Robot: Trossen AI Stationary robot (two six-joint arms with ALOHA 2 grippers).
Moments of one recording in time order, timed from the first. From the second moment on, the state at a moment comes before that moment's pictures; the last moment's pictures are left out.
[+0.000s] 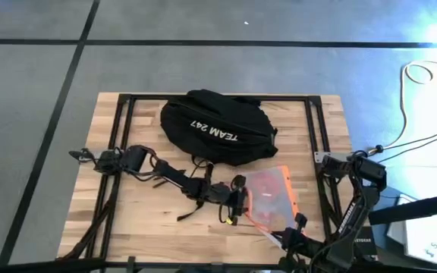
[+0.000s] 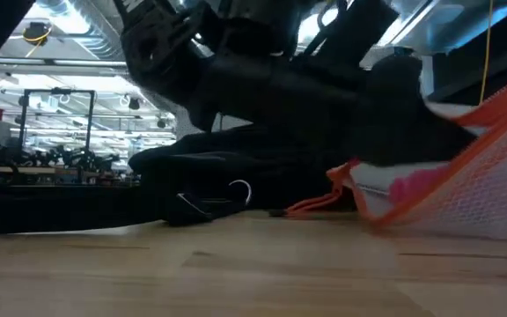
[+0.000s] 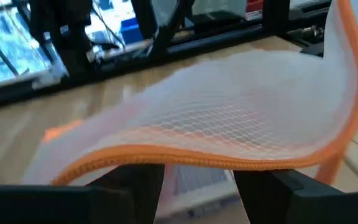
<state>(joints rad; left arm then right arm) -0.28 2.29 1.34 0.74 -0.17 0.20 1.14 1.90 1.39 -1.06 0.84 1.61</state>
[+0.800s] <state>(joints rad) -0.35 2.29 1.38 0.78 -0.17 0.19 1.19 1.90 1.39 -1.15 0.53 1.74</state>
